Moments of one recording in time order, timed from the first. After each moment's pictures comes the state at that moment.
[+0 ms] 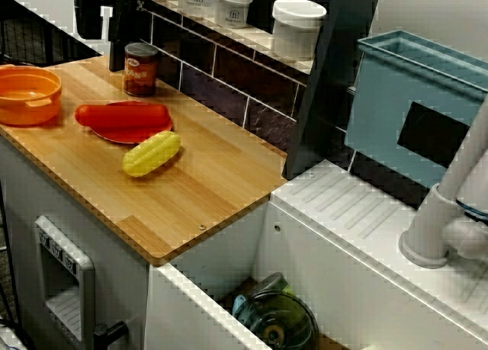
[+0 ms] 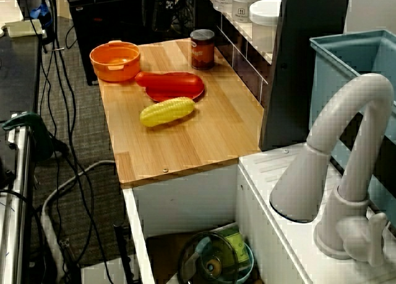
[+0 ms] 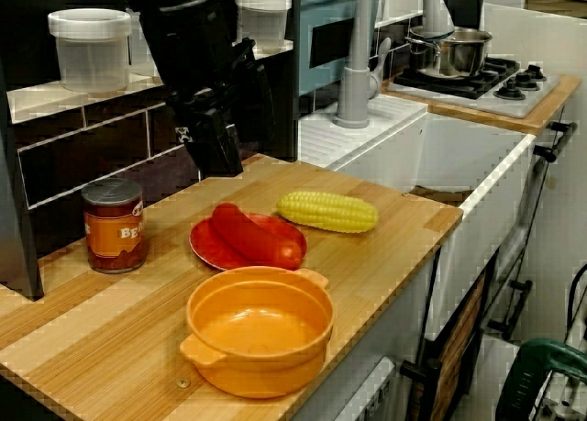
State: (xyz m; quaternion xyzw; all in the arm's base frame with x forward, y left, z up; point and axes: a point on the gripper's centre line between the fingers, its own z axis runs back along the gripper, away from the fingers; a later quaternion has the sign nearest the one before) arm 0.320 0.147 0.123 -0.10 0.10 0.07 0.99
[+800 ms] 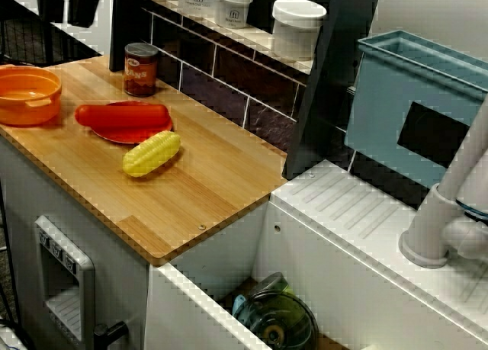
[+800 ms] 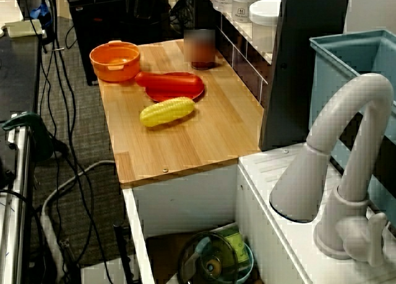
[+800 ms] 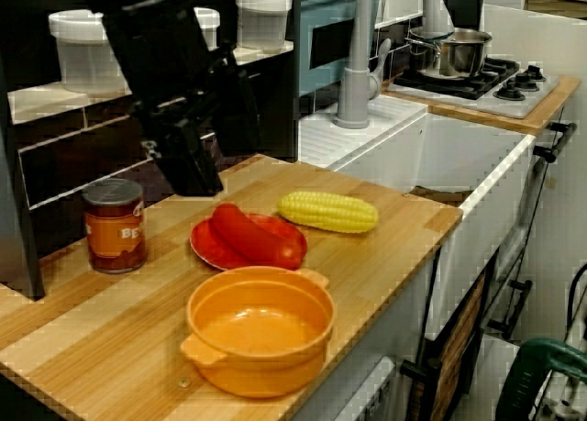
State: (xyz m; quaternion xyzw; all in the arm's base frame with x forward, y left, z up) arm 0.299 0.196 0.131 -0.09 0.11 0.07 0.99
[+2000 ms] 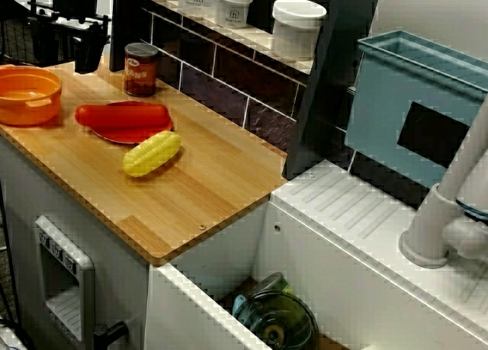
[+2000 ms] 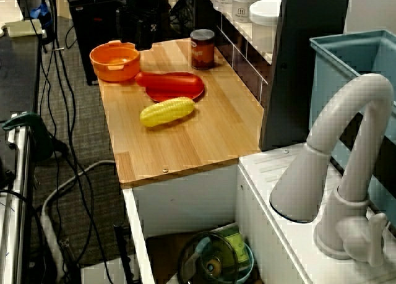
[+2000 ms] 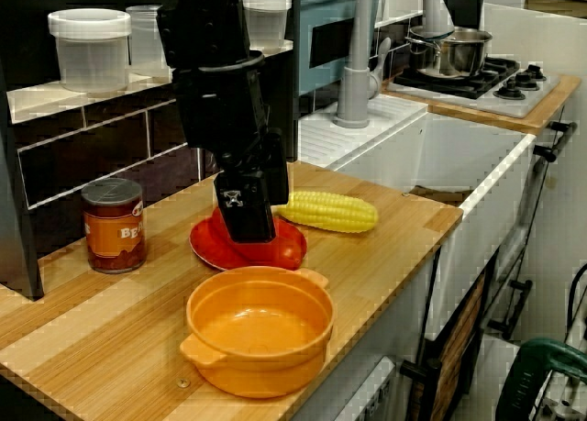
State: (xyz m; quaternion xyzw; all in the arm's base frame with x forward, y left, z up) arm 0.286 0.165 0.092 -0.03 0.08 0.20 0.98
